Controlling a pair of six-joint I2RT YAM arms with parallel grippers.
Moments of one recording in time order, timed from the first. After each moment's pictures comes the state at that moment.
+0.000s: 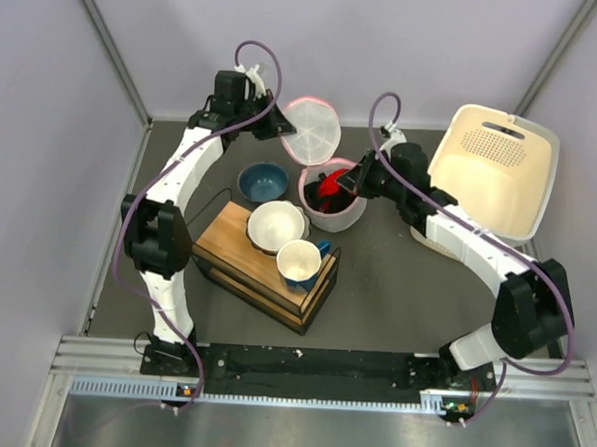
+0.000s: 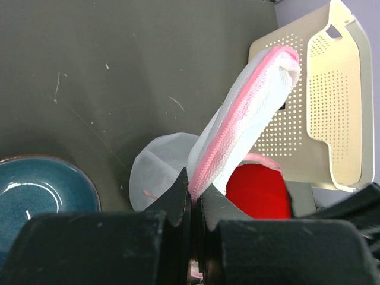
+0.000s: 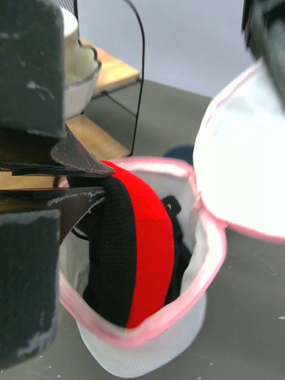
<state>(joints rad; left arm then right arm) -0.25 1.94 1.88 -0.43 0.51 -0.54 0.48 1.51 1.11 -0.01 -0.23 0.63</state>
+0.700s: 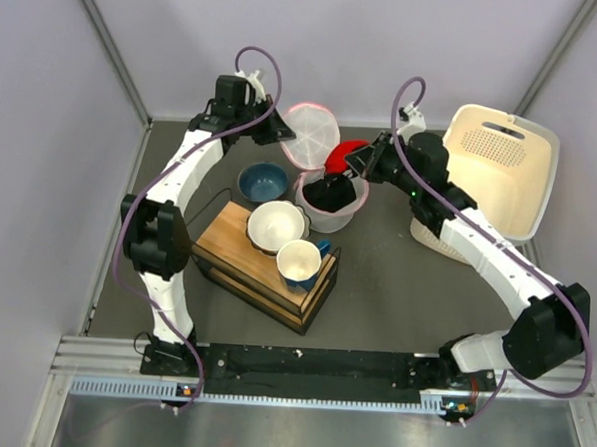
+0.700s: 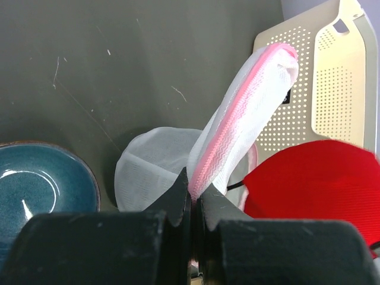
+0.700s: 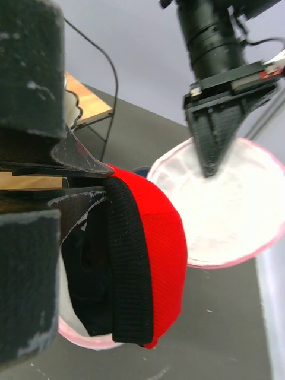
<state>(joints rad) -0.24 1.94 1.84 -0.43 0.50 -0.55 0.49 1.38 1.17 -0.02 -0.18 0.62</state>
